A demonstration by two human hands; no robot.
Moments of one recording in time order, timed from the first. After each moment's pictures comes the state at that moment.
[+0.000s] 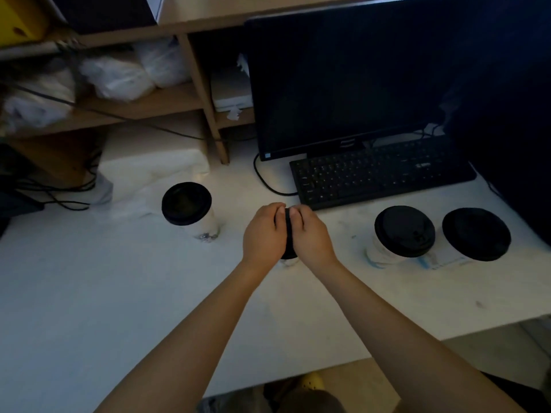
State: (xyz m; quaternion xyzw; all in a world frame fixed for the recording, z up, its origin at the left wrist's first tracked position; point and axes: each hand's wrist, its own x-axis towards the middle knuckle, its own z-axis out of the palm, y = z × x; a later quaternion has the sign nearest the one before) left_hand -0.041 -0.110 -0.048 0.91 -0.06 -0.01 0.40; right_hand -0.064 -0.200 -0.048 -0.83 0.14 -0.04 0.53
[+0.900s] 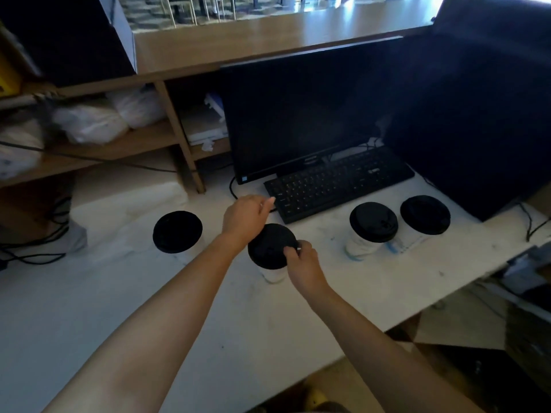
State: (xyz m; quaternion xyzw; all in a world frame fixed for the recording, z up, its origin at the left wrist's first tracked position) left_hand 0.020 -0.093 -0.018 0.94 -0.24 -0.03 0.24; right_hand -0.106 -0.173 -0.057 -0.77 0.30 -0.04 0.56
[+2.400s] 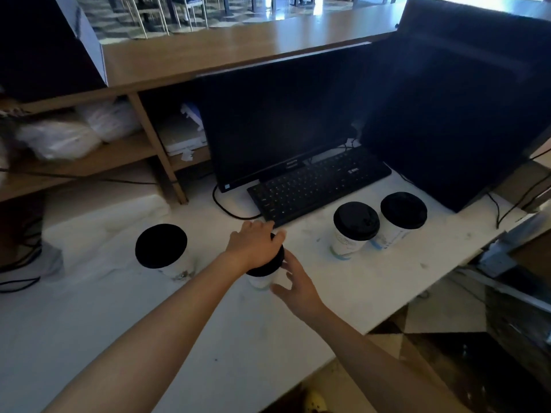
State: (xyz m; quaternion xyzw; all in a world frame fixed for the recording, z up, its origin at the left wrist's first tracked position) left_hand -0.022 -0.108 -0.009 0.93 -0.32 -0.18 0.07; right_hand -0.140 -0.178 -0.092 -0.78 0.16 -0.04 0.60
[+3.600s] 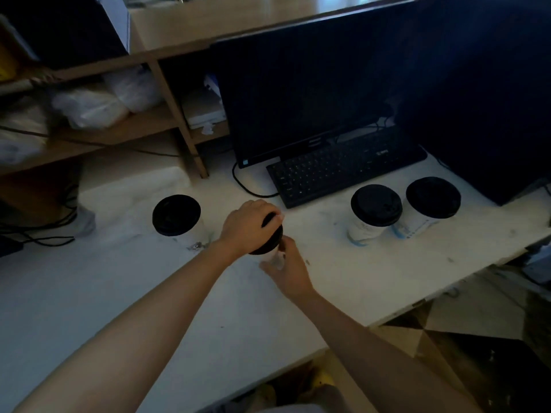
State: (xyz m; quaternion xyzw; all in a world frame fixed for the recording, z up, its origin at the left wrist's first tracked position) left_hand -0.024 -0.083 -0.024 0.93 -0.31 -0.09 0.14; right_hand -0.121 -0.158 -0.114 -0.74 0.15 -0.06 0.65
